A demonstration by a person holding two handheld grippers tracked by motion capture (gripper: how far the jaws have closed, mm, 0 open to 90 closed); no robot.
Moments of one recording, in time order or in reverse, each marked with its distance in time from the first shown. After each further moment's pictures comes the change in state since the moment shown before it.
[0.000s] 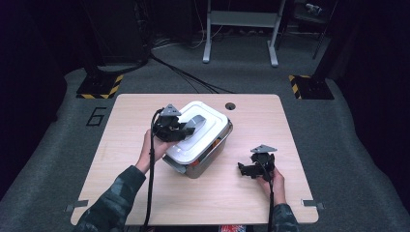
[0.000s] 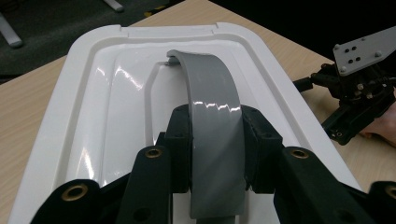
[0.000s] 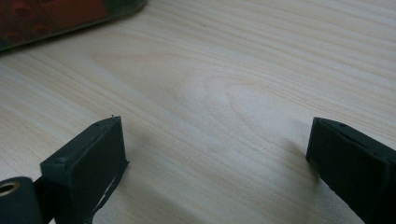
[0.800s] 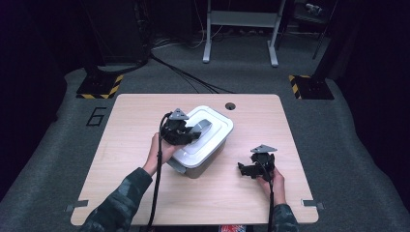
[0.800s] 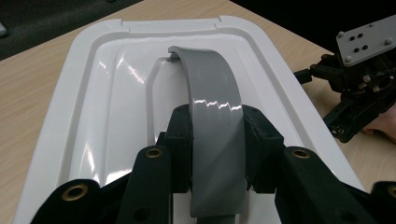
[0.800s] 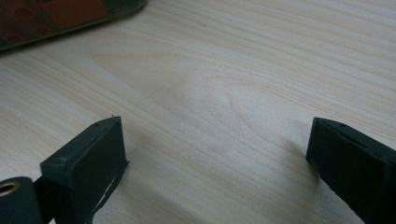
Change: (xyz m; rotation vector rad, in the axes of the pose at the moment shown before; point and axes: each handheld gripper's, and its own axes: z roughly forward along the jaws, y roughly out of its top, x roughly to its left) left arm -0.007 -0.007 0.023 0.023 -0.015 -0.018; right arm 0.000 0.000 0.000 0.002 -0.002 -0.002
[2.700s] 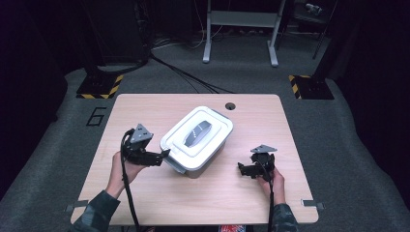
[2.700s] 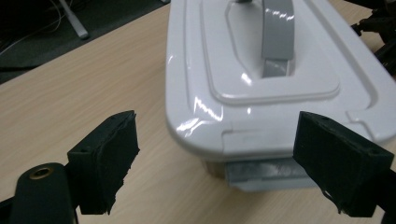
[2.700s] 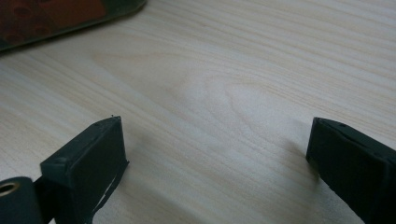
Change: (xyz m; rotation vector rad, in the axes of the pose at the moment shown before) left arm 0.008 -0.071 -0.100 -0.004 0.219 0.052; right arm -0.001 0.000 0.000 -0.004 0.003 -0.008
